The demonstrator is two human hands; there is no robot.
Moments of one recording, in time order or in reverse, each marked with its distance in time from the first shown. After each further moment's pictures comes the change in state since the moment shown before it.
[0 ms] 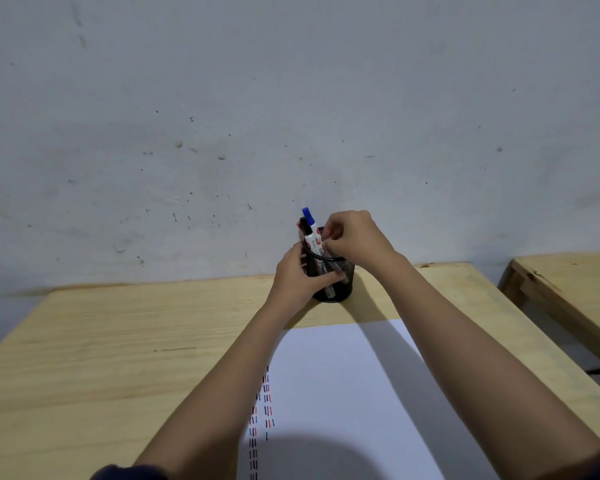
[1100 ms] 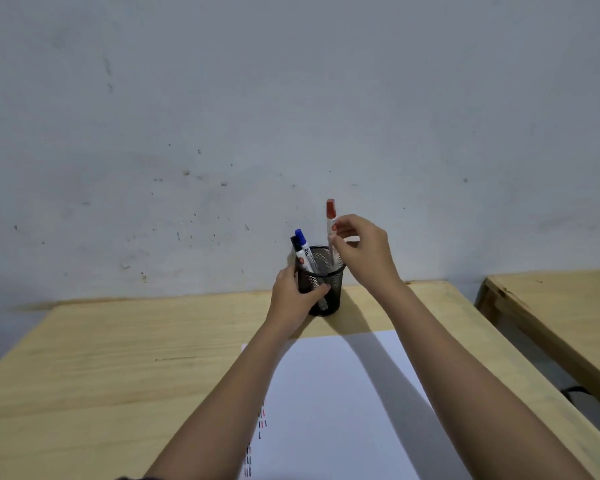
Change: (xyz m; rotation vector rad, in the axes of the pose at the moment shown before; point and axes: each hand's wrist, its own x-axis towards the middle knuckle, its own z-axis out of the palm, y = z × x) left_hand -0.016 0.011 0.006 0.077 0.046 -0.049; right_hand -0.039 -0.017 -0.029 0.291 0.353 -0.150
